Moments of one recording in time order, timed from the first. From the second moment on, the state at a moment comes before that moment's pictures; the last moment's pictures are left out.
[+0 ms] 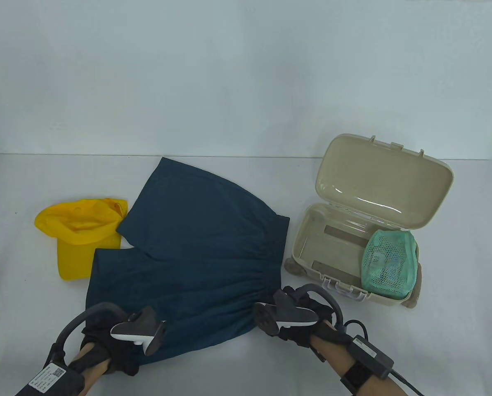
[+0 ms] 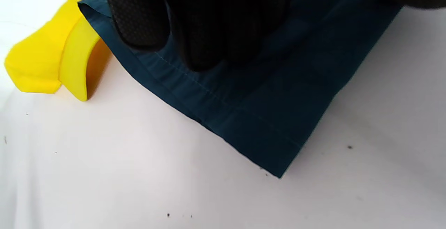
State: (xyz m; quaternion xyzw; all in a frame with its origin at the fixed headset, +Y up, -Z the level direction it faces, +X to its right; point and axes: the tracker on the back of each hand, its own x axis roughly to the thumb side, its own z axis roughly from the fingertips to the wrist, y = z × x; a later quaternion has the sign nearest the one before) left_hand -0.234 -0.752 -0.254 -0.36 -0.16 -0.36 0.85; right_hand 0.080 -0.751 -0.302 -0.30 -0.13 -0.92 0.20
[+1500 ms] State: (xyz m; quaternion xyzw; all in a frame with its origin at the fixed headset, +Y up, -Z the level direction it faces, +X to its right) left_hand -0.281 -0.514 -0.319 -0.05 0.03 -0.28 0.96; right_hand 0.074 -0.606 -0.319 -0.30 -0.20 -0.92 -0.13
